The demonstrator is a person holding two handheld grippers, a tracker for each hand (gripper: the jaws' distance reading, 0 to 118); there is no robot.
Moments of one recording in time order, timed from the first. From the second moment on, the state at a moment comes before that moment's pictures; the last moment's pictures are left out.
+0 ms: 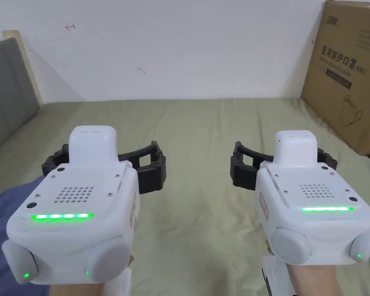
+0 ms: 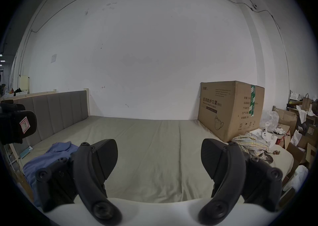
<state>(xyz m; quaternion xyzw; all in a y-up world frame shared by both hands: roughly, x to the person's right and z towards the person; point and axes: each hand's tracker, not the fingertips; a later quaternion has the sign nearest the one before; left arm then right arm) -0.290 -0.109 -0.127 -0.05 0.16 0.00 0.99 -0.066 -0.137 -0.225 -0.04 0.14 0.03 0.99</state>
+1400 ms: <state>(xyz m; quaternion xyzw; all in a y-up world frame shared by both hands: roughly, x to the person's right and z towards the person) -0.283 -0.111 -0.131 -0.05 0.17 -0.02 0.98 -0.061 -0.141 -0.228 -0.05 0.12 0.03 0.99</state>
